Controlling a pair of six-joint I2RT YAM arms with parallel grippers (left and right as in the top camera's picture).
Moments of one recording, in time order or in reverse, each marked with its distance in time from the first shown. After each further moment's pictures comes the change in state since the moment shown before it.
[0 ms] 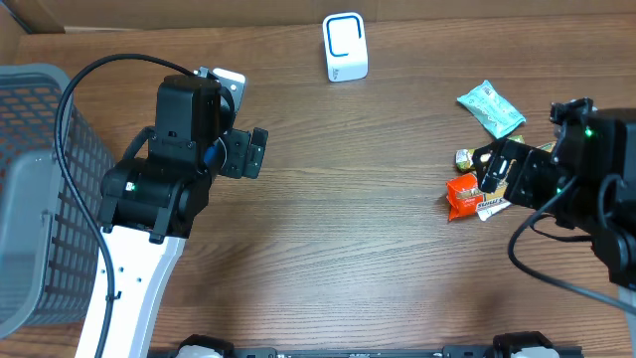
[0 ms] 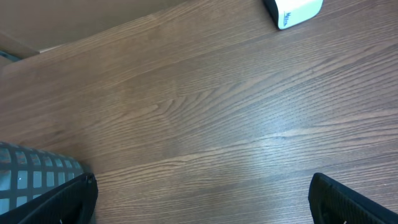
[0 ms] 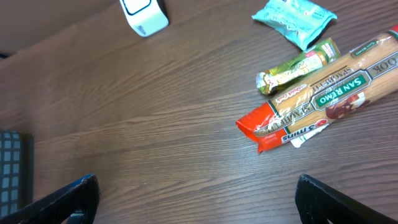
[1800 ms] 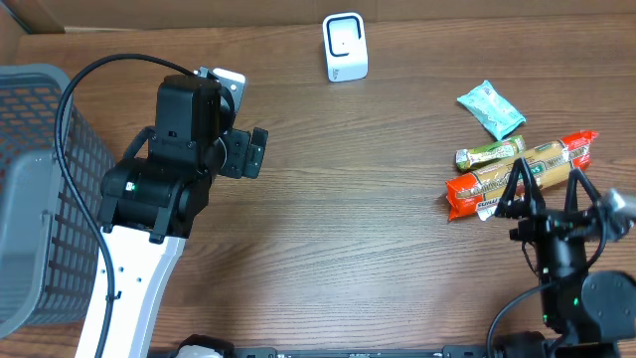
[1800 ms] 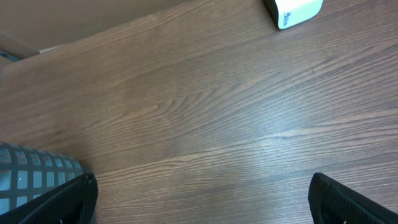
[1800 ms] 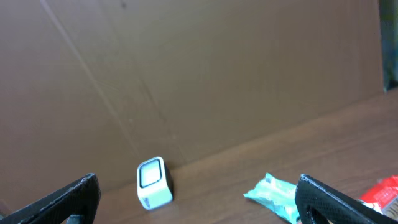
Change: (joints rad) left arm 0.000 0.000 0.000 0.000 0.000 0.000; right arm 0.000 -0.779 -1.013 1.159 0.292 0.002
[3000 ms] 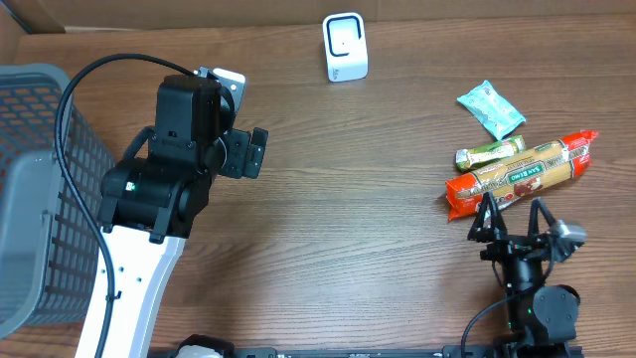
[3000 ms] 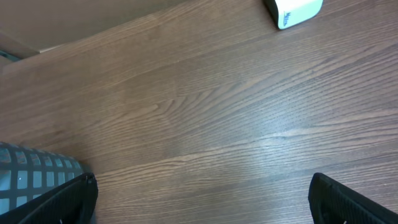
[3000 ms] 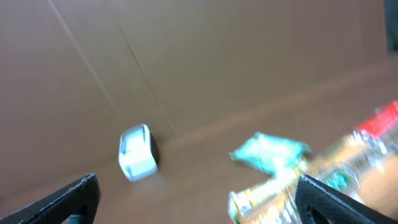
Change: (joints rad) left arm 0.000 0.000 0.000 0.000 0.000 0.000; right arm 0.021 -0.310 -0.475 0.124 0.007 0.000
